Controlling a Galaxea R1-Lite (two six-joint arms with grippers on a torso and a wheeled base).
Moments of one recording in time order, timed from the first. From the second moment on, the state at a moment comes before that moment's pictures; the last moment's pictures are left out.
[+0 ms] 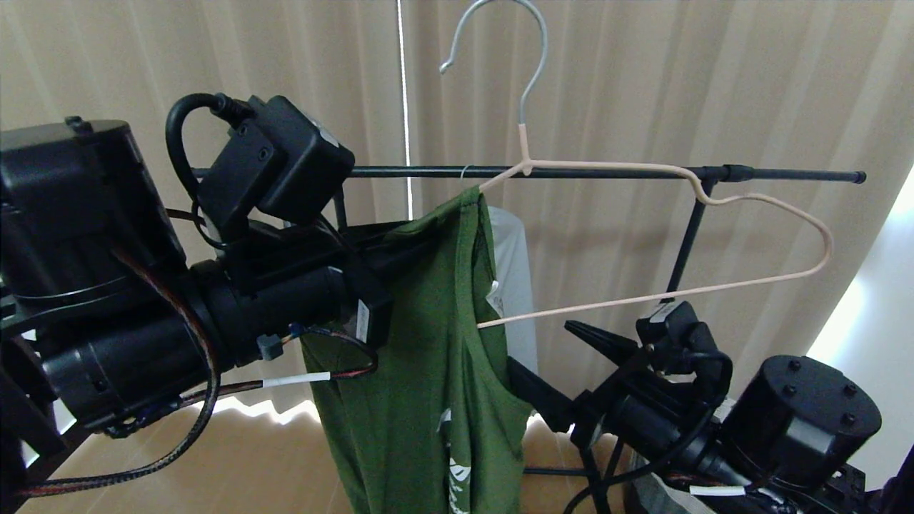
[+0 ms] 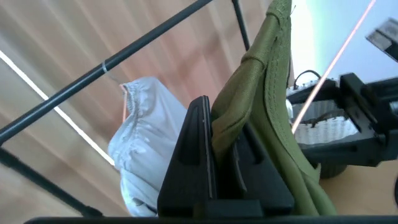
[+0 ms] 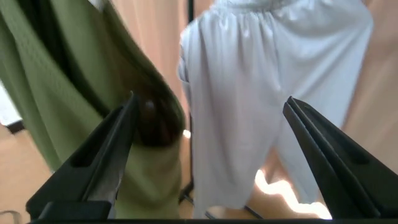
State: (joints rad) left arm -0.70 1.48 -0.81 -0.66 -0.09 0.36; right arm 0.74 1.87 -0.32 -1.56 -0.07 0.10
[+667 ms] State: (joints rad) left arm -0.65 1.47 -0.84 -0.71 -0.09 0.36; right arm 0.71 1.72 -0.40 -1.08 -0.13 0.07
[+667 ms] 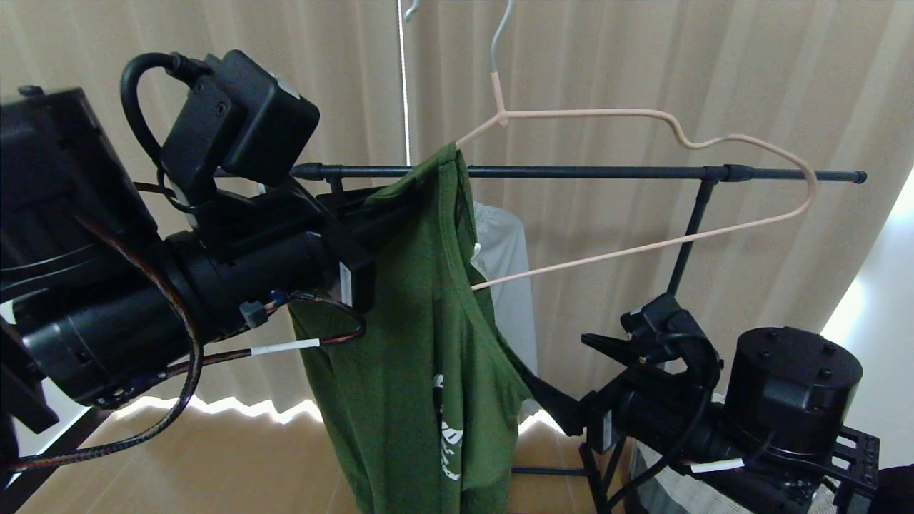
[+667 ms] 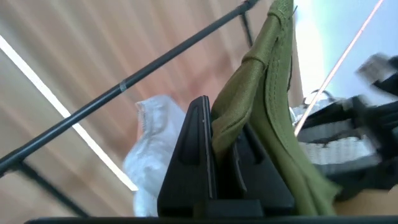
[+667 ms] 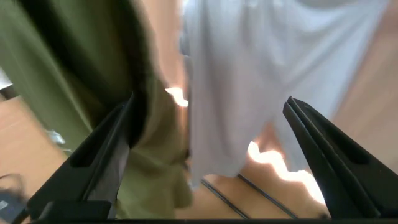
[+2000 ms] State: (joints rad) left arm -0.48 1.44 -0.60 -0.70 -0.05 0.61; right arm 0.36 1.34 -0.63 -0.50 -0.17 0.03
